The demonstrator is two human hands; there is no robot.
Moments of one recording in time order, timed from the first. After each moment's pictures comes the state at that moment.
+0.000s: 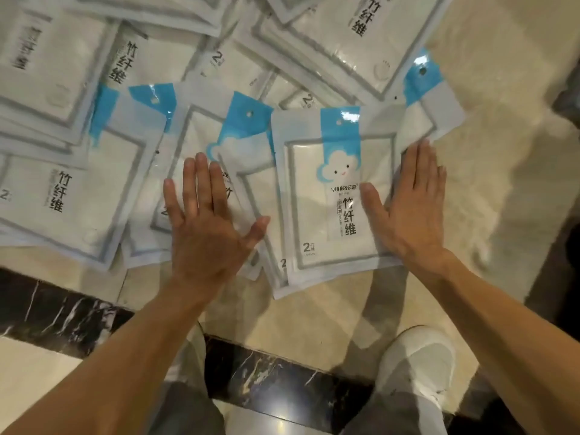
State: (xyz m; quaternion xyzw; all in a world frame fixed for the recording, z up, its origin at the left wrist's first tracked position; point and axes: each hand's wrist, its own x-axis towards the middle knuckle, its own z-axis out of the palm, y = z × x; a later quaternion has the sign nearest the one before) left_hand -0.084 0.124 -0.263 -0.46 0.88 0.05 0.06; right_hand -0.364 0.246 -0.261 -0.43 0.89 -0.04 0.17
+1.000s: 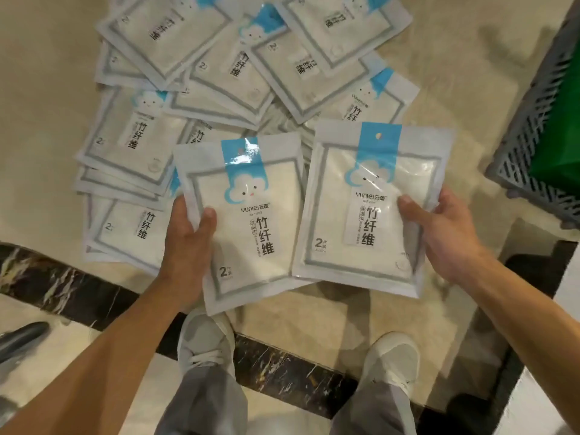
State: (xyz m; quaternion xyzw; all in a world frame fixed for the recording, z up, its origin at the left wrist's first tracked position) left_hand -0.078 0.062 -0.100 -0.66 0.42 0.59 -0.21; right_hand -0.388 0.196 -0.079 -0.06 0.75 -0.47 0.46
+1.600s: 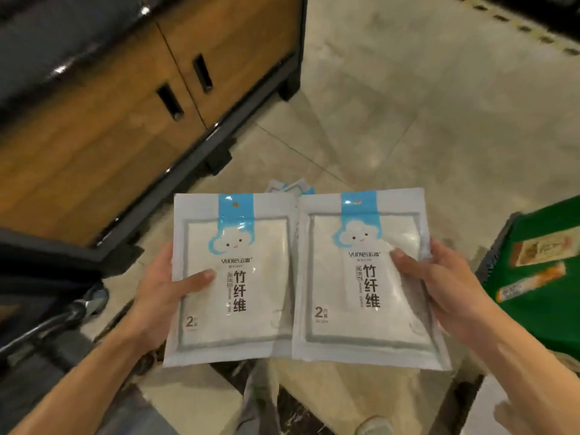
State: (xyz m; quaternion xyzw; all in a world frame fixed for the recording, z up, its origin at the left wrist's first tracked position) left_hand 0.073 -0.050 0.326 -0.60 0.36 0.65 -0.30; right_hand -0.300 0.023 0.367 -0.15 0.70 -0.41 0.56
